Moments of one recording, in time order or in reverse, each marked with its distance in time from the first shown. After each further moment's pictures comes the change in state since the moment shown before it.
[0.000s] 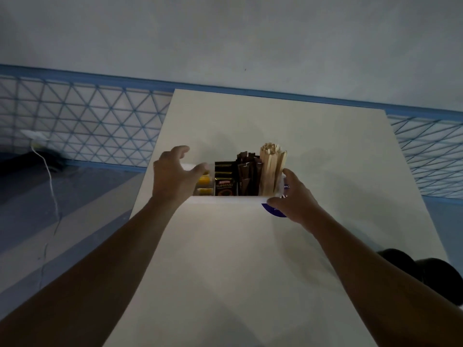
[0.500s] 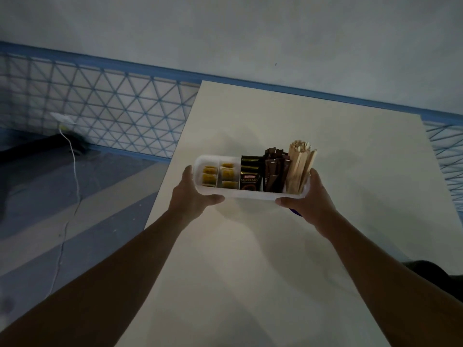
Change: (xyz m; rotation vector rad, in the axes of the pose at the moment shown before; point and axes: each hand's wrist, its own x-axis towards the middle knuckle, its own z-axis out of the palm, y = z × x) left_hand -0.029 -0.061 0.001 -0.118 -0.223 -0.180; right_hand 0.007 0.004 0.026 0.085 0.071 -0.022
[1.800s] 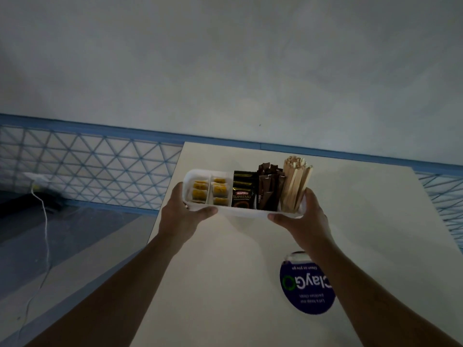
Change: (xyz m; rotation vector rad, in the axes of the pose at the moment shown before) left_hand 0.142 0.068 -0.010 -0.231 0.089 0.120; right_hand 0.113 -0.065 -0.018 0.054 0.213 -0.130
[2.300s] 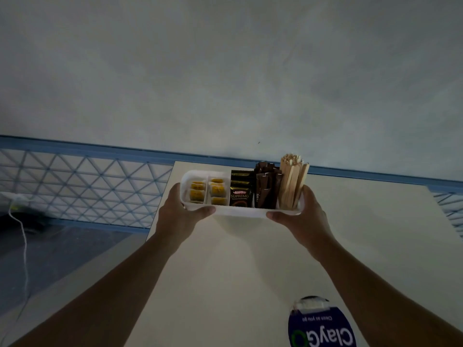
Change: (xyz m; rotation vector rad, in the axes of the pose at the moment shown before) left_hand 0.099 0.005 0.021 0.032 -0.028 0.027; right_hand 0.100 -0.005 0.017 -0.018 0.007 0.036
